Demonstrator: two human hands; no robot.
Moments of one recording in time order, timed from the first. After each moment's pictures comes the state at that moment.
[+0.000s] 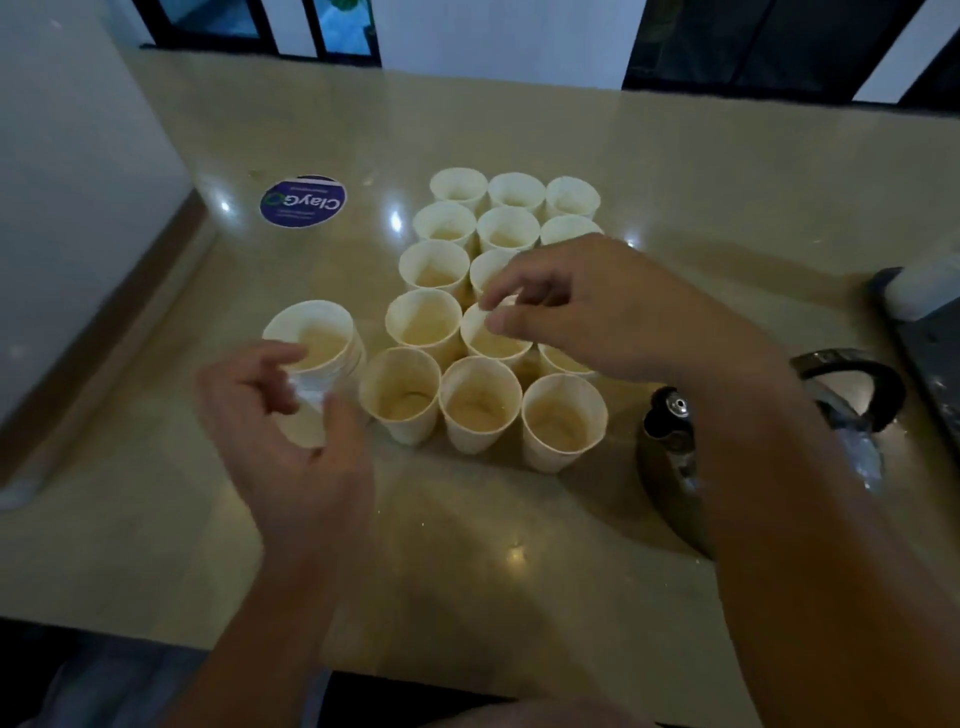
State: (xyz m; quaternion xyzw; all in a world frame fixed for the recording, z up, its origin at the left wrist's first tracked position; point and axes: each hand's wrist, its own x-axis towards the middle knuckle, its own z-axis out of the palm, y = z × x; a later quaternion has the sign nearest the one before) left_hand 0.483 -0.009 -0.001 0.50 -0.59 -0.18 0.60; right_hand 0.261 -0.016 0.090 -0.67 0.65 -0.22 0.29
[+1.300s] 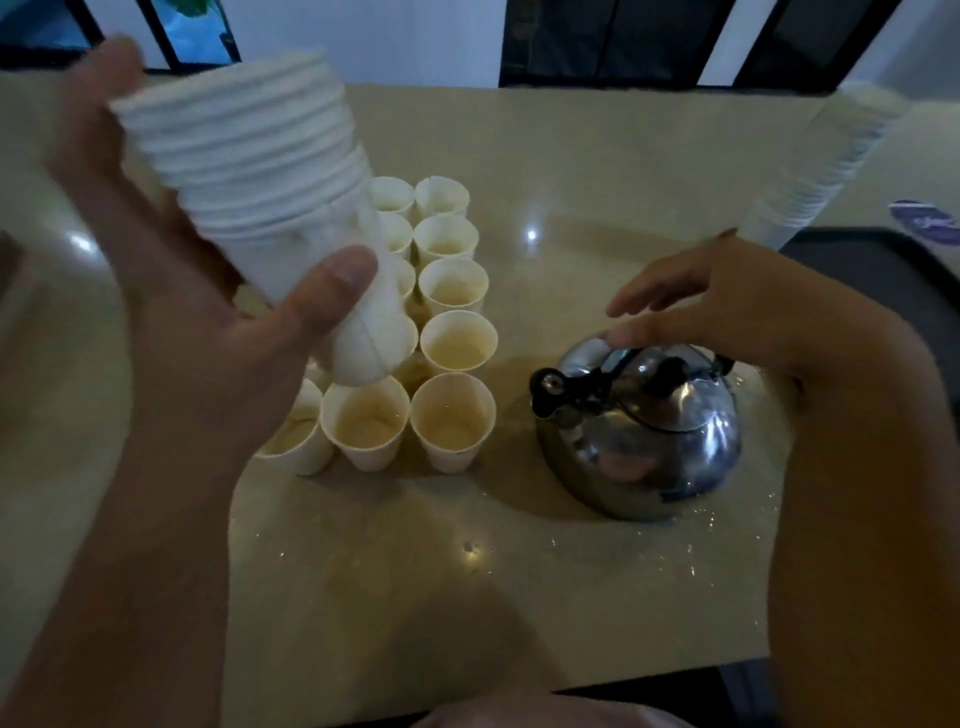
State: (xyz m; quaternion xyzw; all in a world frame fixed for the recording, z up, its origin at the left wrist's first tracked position) left_hand 0.432 -0.065 0.066 0.33 -0.70 -0.37 0.51; right_hand 0.136 0.078 0.102 -0.52 0.78 -0.21 0.26
